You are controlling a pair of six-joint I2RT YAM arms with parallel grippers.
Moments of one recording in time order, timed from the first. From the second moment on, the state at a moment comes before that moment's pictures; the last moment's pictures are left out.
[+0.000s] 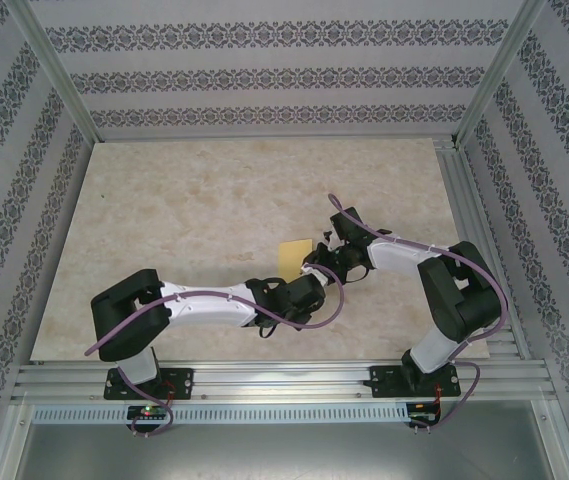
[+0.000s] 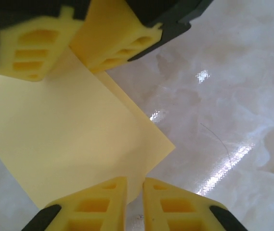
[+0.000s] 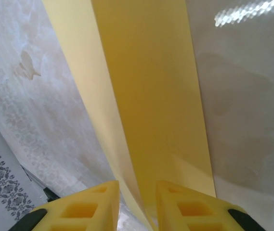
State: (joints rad) left arm -1.18 1.71 0.99 -0.32 -0.23 -0.41; right arm 0.46 1.65 0.83 -0.32 -0.60 0.86
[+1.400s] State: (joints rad) left arm -0.88 1.50 0.74 -0.09 0.18 -0.49; right arm 0.60 1.32 0.47 -0.10 -0.50 0.87
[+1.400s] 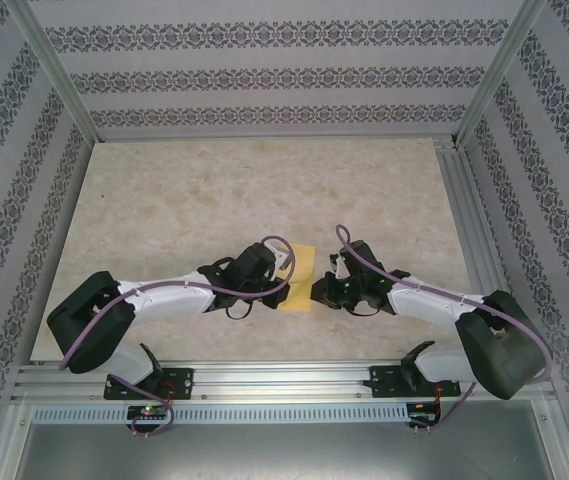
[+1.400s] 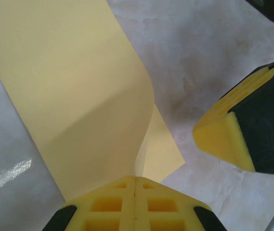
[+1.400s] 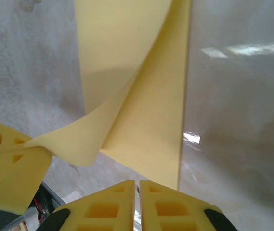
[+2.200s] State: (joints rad) left arm -0.82 1.55 0.74 -0.09 0.18 -0.47; right arm 0.67 1.48 0.54 -0.14 -0.44 0.92
